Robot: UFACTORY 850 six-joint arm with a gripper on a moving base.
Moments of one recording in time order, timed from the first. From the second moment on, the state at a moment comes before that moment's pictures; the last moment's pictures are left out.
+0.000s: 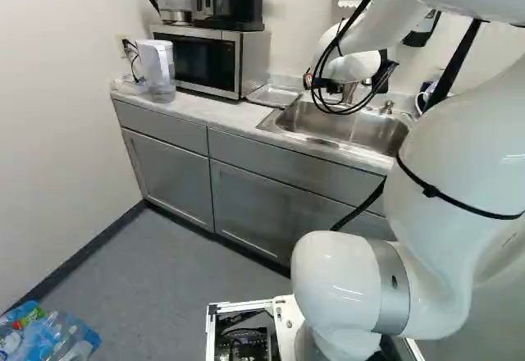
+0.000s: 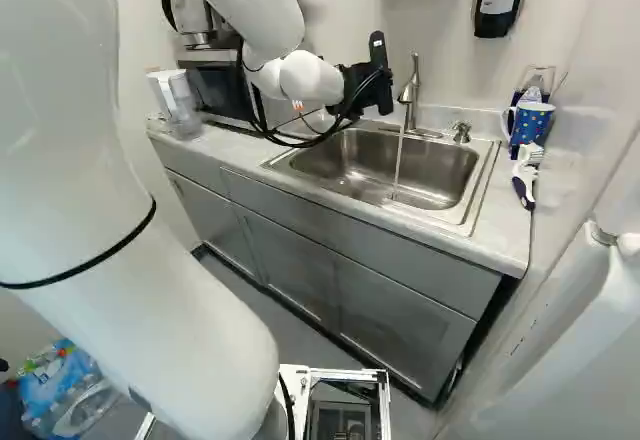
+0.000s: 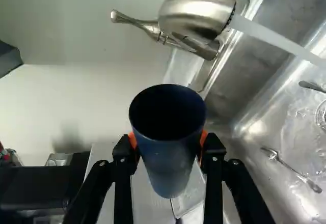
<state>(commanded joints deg) -16.6 1.0 -50.3 0.0 21.0 72.1</state>
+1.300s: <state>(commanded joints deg) -16.6 1.0 -50.3 0.0 21.0 33.0</state>
